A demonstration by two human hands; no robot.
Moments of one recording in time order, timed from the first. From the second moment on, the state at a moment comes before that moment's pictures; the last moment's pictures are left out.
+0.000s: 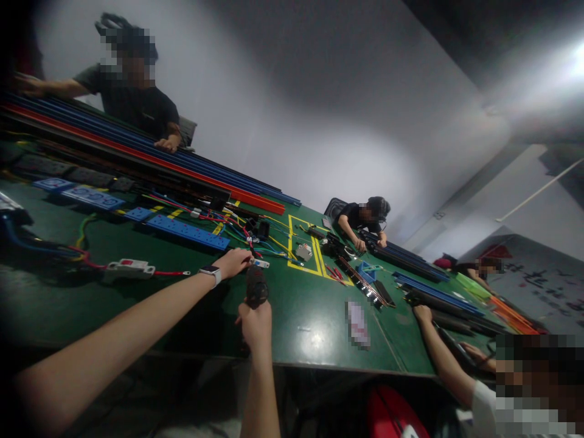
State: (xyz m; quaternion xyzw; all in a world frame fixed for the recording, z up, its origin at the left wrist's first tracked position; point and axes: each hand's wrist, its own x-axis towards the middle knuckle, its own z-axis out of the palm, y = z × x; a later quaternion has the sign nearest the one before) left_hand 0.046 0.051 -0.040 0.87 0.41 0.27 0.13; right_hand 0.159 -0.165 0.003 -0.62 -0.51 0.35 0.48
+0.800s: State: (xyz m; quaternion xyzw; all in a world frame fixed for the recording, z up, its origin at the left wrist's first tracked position) left_hand 0.050 0.055 -0.043 0.87 0.40 0.26 0.13; right_hand 0.161 -0.167 0.002 -0.61 -0.51 0.34 0.50
